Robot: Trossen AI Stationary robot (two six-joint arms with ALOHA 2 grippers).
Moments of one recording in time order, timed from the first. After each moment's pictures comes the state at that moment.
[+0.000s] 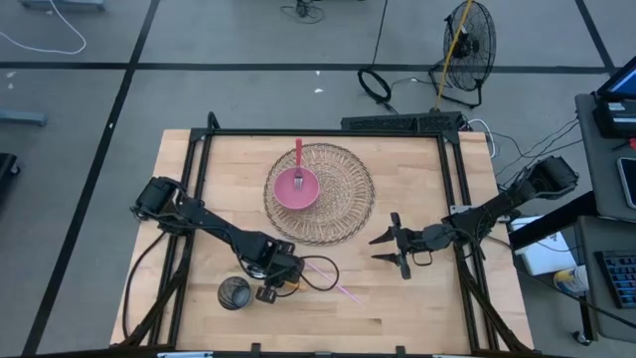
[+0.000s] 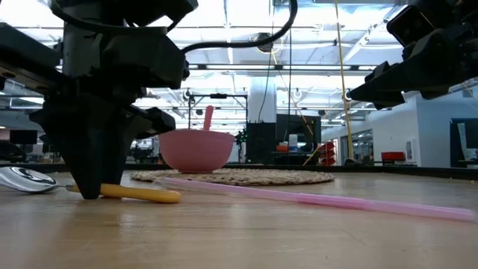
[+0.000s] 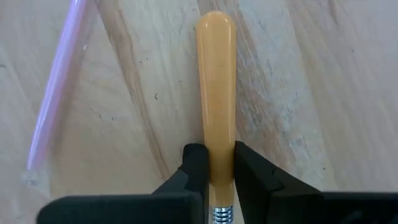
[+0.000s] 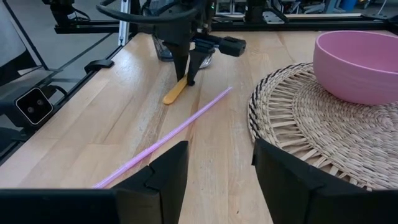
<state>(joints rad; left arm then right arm) -0.38 1.89 1.05 -0.48 0.12 -0.08 0.43 1.16 0.21 0.65 0.29 0.17</state>
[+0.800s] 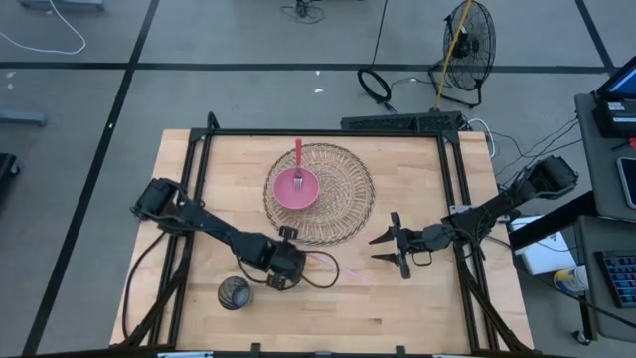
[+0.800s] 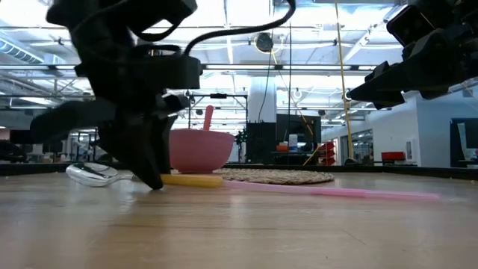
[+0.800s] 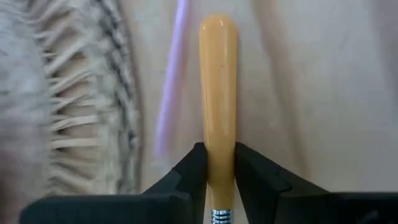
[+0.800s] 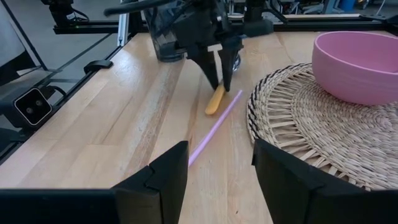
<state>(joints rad) -0.39 1.87 1.06 -0.48 -0.22 -0.07 0.43 1.16 0.21 0.65 0.29 0.17</state>
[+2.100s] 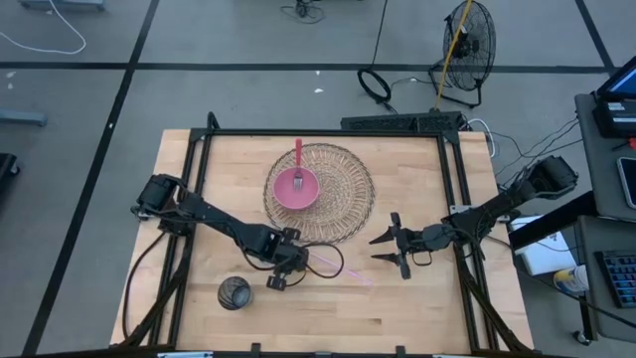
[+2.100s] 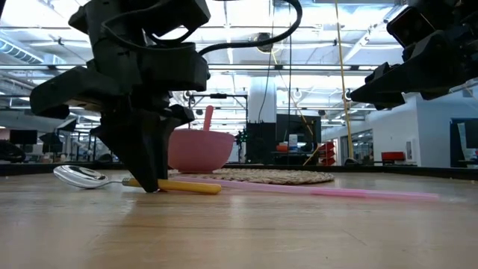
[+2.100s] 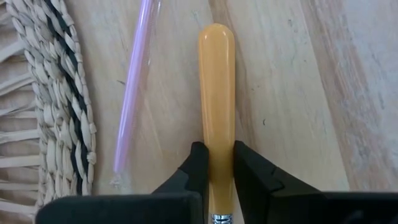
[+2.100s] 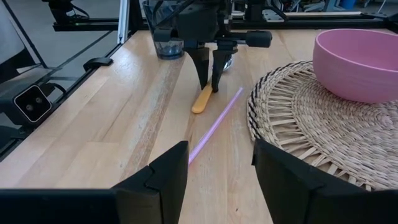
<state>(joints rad) -0.30 1.87 1.06 -0.49 -0.03 -0.04 0.43 1.16 0.21 0.64 0.29 0.17</state>
